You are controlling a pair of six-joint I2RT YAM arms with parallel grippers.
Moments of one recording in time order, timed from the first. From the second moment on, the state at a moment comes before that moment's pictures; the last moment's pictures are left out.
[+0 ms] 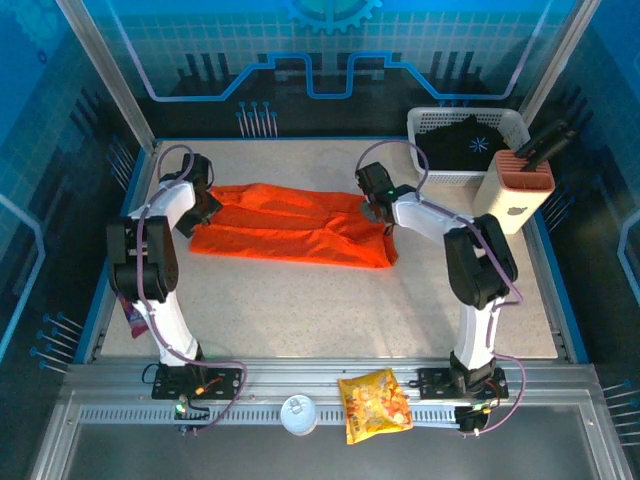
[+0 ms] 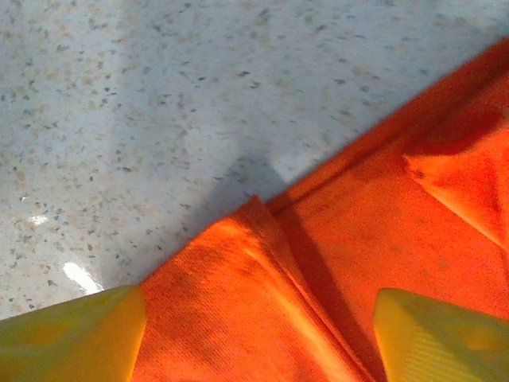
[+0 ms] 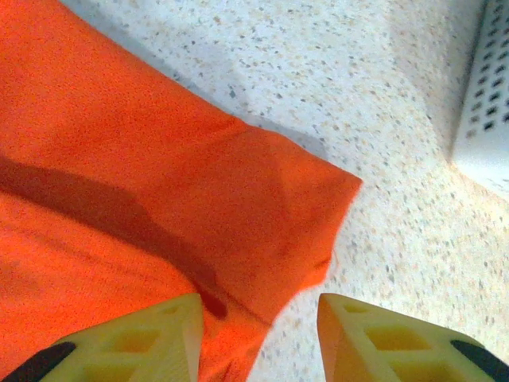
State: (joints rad) left arm 0.09 1.89 1.38 -0.73 -0.22 -0.82; right arm 0.45 1.90 1.38 -0.49 0.39 -0.05
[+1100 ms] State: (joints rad) left arm -0.03 2.28 1.79 -0.75 -0.03 -0.58; right arm 0.33 2.04 1.39 -0.54 -0.09 0.49
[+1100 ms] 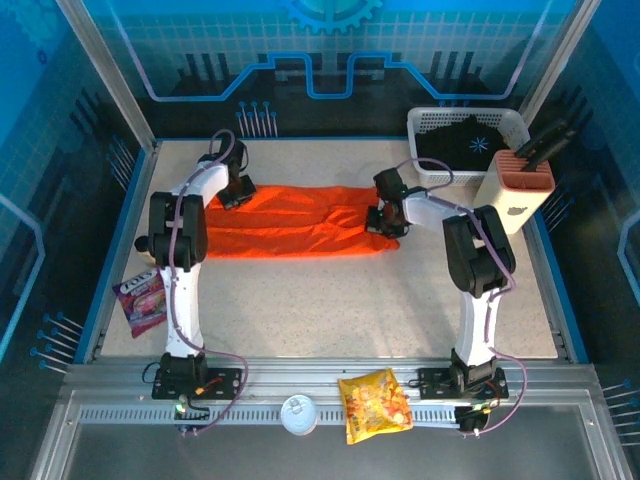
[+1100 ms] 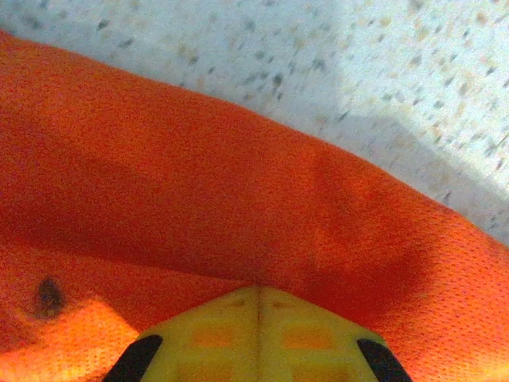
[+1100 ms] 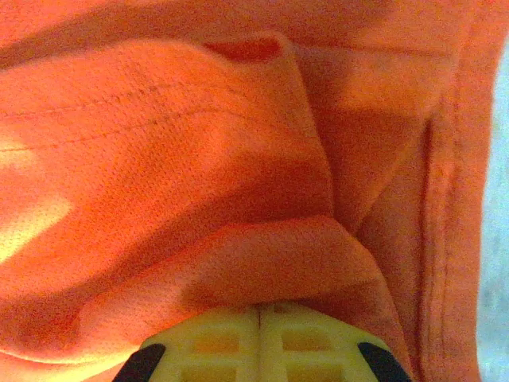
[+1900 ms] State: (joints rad) left arm -0.51 1.59 1.08 -0.78 0.07 -0.87; right arm 0.23 2.68 2.53 -0.88 -0.45 0.35
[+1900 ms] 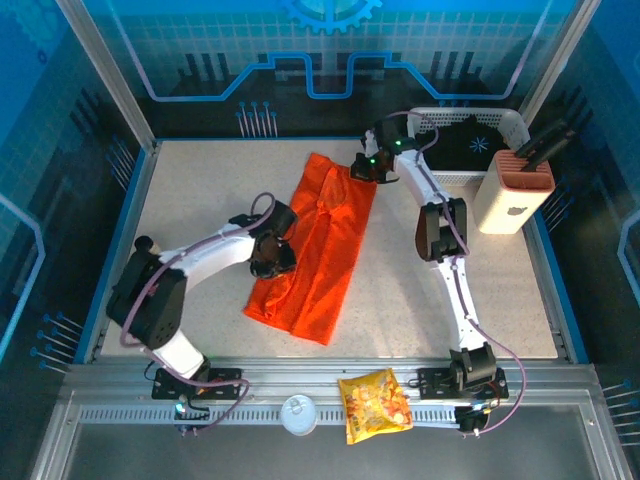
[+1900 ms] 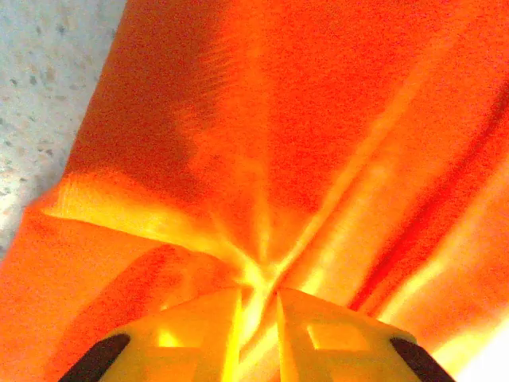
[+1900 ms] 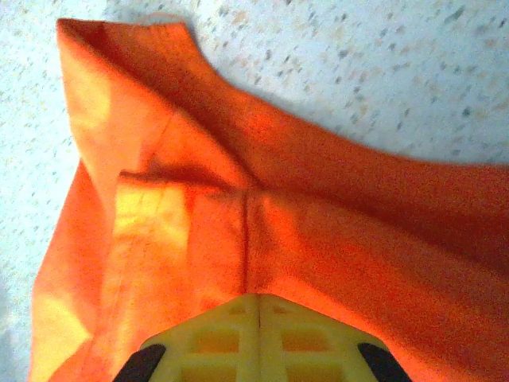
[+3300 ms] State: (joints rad) left arm -0.64 1.51 0.75 -0.60 0.08 -0.99; right arm 0.39 2.31 1.76 -0.55 -0.37 0.55
